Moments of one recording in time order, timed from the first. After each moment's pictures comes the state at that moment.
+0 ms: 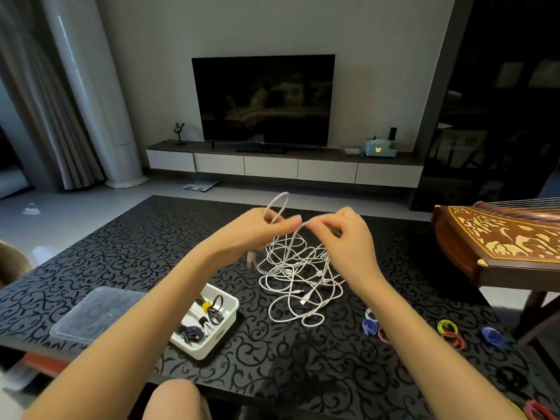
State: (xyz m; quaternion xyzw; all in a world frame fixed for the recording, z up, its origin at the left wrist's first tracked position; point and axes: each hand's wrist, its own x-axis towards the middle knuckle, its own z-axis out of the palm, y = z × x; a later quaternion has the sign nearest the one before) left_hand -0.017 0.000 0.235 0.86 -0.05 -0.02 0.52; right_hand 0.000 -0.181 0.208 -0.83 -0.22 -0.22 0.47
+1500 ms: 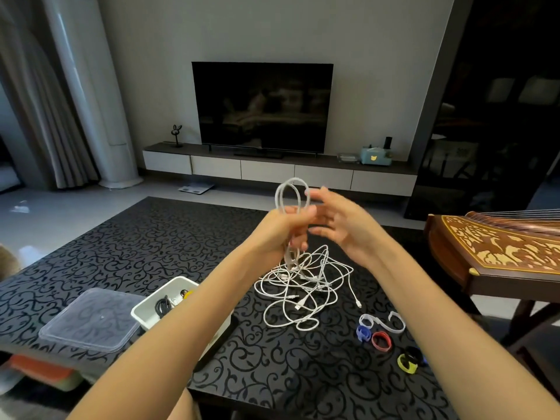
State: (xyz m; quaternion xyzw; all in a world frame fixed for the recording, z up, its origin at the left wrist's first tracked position) left_hand -0.006 -0.047 0.233 0.63 -0.10 -0.02 0.77; right_hand 0.026 -0.187 0.247 -0.66 -0.23 0.13 0.70
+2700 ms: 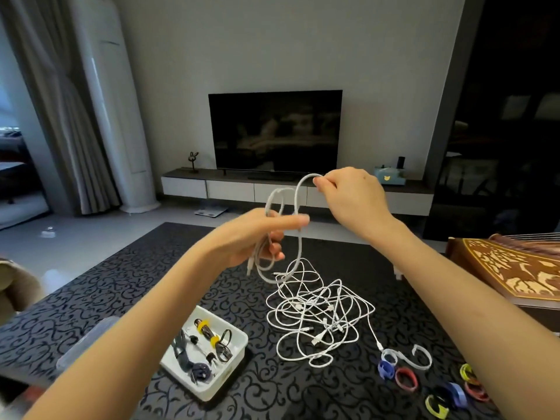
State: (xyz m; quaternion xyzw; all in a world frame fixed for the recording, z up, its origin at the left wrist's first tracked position) left_hand -0.015 0.015 0.292 0.77 -0.09 -0.08 0.62; right_hand 0.034 -0.159 0.326 -0.89 -0.24 -0.31 0.23
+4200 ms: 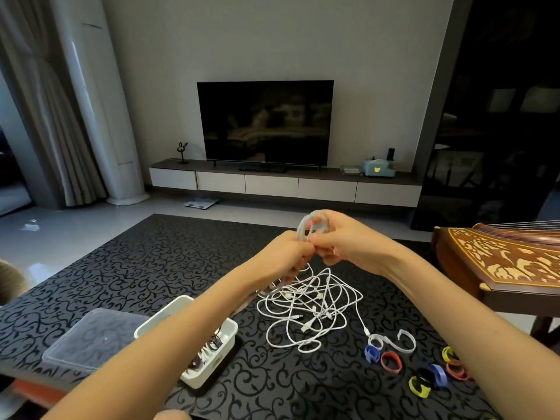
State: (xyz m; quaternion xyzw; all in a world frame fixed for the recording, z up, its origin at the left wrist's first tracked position) left_hand -0.010 -0.044 0.240 0.80 -0.09 -0.04 0.59; right_hand 0.023 -0.192 0.269 -0.77 -0.33 0.15 0.52
